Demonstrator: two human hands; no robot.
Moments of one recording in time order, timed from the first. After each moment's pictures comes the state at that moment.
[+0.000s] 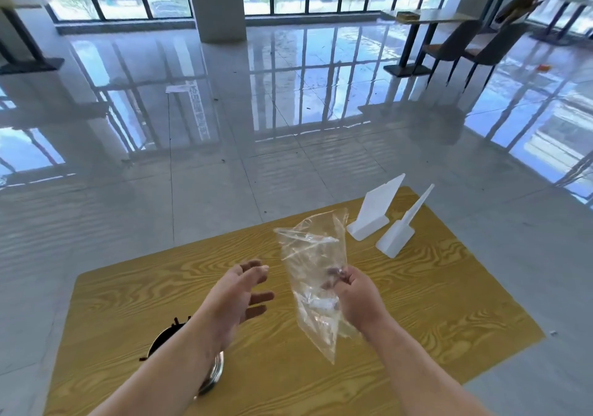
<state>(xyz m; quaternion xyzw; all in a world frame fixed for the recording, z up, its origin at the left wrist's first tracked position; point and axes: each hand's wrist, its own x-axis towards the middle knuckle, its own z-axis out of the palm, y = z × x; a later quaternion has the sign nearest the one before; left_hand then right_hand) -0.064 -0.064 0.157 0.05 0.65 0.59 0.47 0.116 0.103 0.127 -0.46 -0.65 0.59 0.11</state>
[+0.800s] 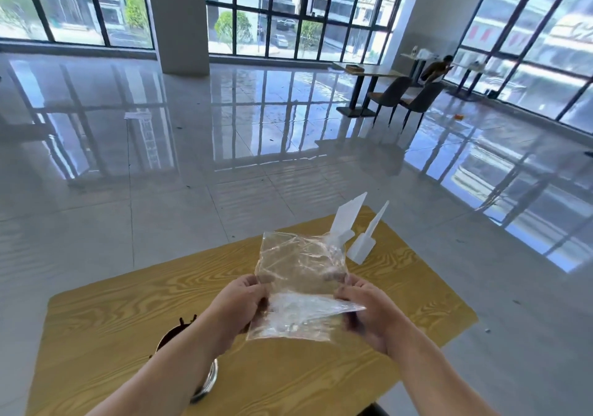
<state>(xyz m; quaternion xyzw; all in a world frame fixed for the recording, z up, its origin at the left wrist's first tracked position) -0.054 -0.114 0.184 0.17 0.64 0.54 0.53 0.163 0.030 0.205 -0.43 -0.50 0.74 0.14</state>
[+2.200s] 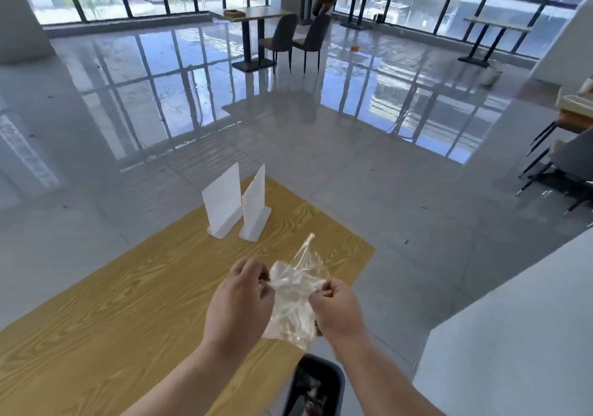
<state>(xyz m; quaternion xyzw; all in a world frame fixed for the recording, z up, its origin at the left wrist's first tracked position) 0.169 0.067 0.176 0.58 0.73 0.33 0.14 0.345 0.114 0.140 -0.65 -0.43 0.54 0.32</state>
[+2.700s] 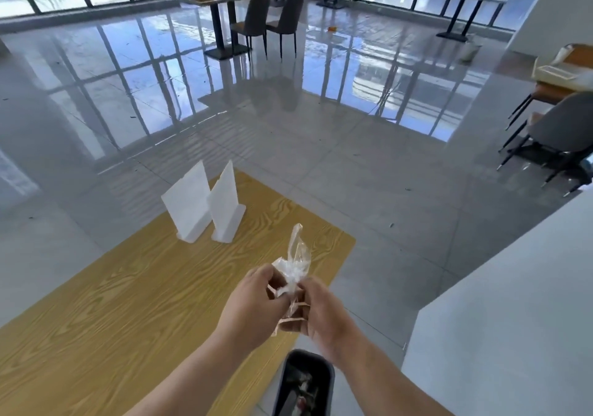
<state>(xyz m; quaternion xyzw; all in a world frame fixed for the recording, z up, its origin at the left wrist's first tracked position) 0.225 0.121 0.152 0.58 0.69 0.28 0.33 0.378 0.142 0.134 -0.48 -0.35 0.75 0.30</state>
